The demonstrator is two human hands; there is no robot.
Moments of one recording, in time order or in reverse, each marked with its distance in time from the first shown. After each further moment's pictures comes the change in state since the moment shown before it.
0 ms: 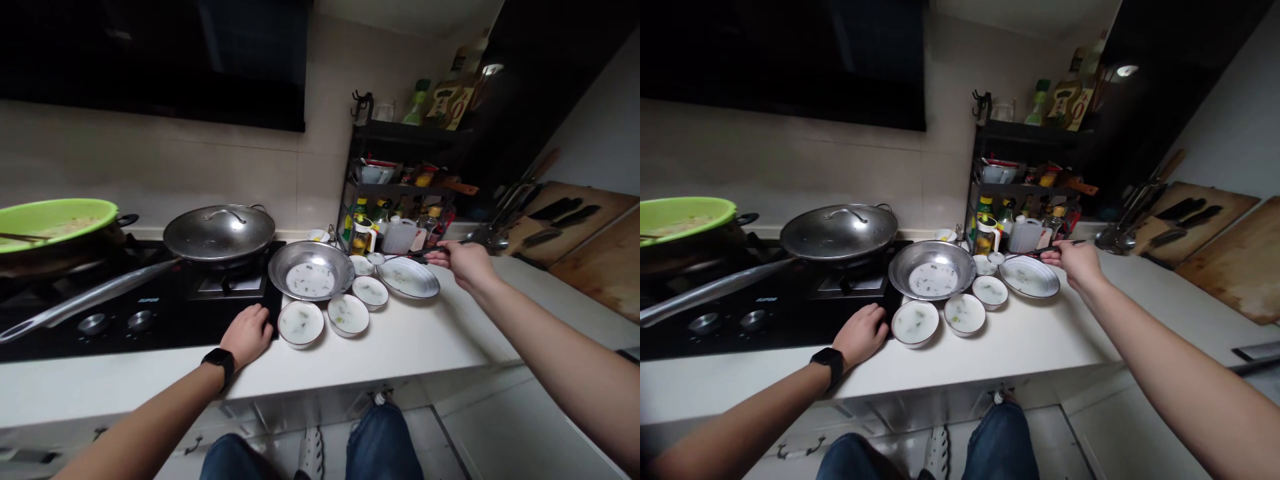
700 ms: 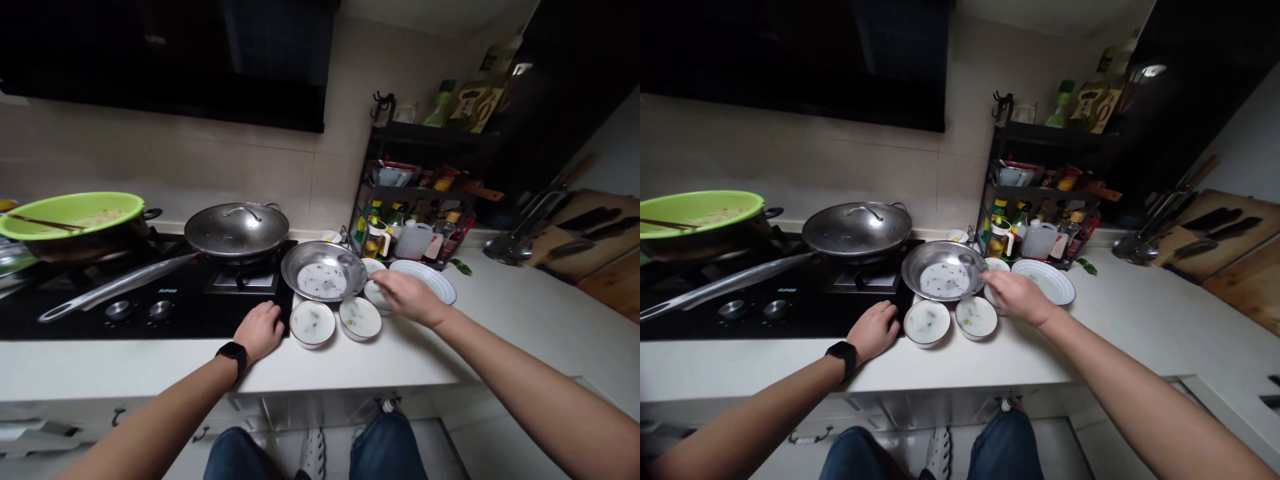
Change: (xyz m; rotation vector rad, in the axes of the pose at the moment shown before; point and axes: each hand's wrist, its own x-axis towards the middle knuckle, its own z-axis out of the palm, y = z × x) left_hand 0.000 0.000 0.001 -0.032 0.011 -0.008; right_hand -0.074 0.050 0.066 -0.745 -0.724 -1.343
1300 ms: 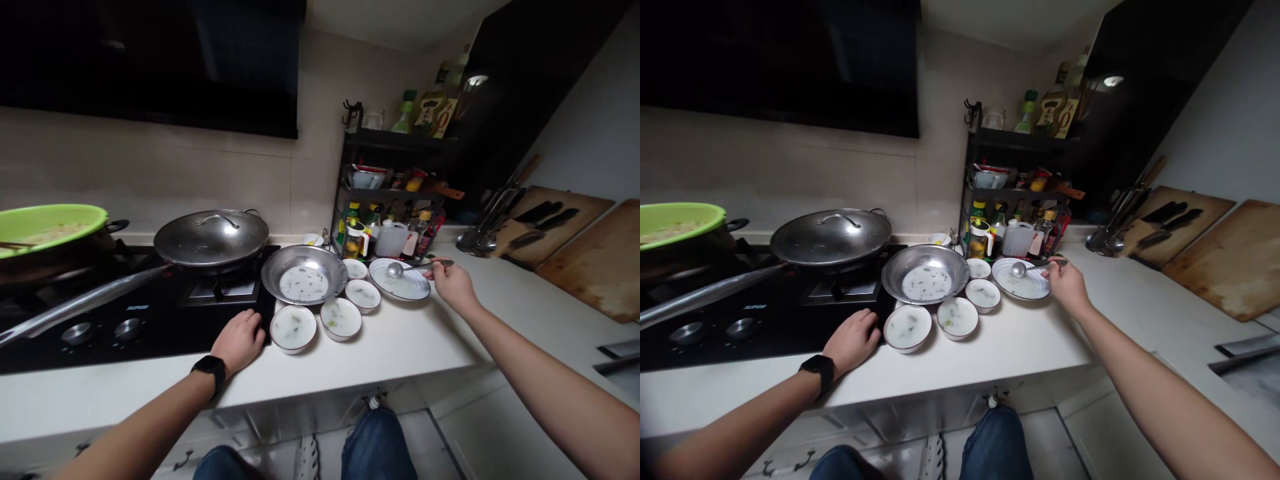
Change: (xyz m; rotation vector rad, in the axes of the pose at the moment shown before) left_hand 0.000 -0.003 0.000 0.004 0.012 0.010; right_hand -0.089 0.096 -0.051 0.082 0.444 1.067
